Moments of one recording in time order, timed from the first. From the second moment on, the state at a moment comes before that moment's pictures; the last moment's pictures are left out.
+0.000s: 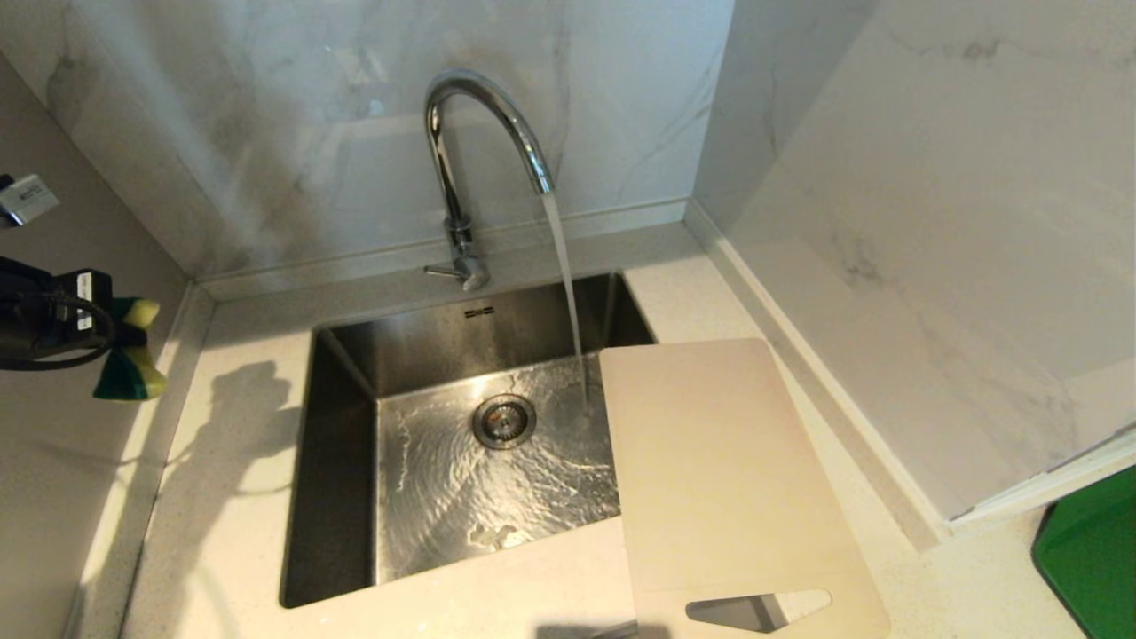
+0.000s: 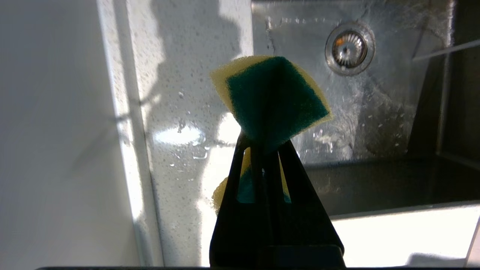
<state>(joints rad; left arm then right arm) 0.06 1.50 -1.42 0.57 -0.03 -0.20 0.00 0.00 0.00 0.00 0.00 0.01</state>
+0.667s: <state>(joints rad) 0.06 1.43 -1.42 0.57 -0.03 -0.20 0.00 0.00 0.00 0.00 0.00 0.01</state>
